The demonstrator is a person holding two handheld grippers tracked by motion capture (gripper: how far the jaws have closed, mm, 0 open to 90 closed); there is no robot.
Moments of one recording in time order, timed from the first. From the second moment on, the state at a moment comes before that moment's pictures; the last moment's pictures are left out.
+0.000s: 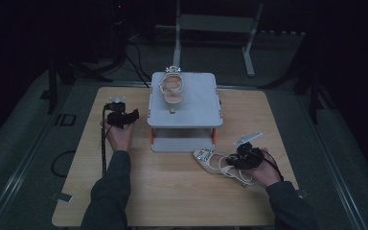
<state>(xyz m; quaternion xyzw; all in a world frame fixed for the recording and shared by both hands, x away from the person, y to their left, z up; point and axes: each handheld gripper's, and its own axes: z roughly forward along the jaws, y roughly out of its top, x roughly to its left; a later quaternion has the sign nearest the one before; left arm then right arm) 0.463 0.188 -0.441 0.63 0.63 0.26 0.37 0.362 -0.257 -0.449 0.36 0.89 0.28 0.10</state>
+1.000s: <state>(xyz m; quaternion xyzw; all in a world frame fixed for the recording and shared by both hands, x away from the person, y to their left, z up) 0.457 0.184 -0.497 0.64 0.65 0.22 0.34 0.365 -0.261 -0.447 0.39 0.87 0.28 0.07</state>
